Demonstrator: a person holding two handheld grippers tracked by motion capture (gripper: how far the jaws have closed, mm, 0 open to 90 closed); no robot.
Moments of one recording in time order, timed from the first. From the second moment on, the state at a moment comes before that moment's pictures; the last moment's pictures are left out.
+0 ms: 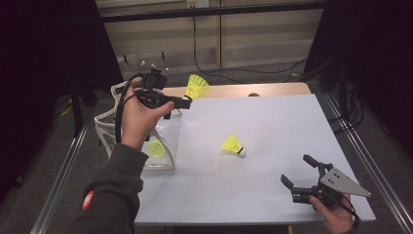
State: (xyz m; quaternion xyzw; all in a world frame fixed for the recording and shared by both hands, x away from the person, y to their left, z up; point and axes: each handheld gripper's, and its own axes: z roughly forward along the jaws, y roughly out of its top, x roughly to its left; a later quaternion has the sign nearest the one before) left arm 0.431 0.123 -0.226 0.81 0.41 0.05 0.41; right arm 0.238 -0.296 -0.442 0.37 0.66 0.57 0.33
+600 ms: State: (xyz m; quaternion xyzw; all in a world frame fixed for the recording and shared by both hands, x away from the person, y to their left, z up) left arm 0.435 0.140 -0.220 0.80 0.43 0.07 0.40; right arm 0.238 -0.297 -0.442 0.37 0.66 0.57 0.33
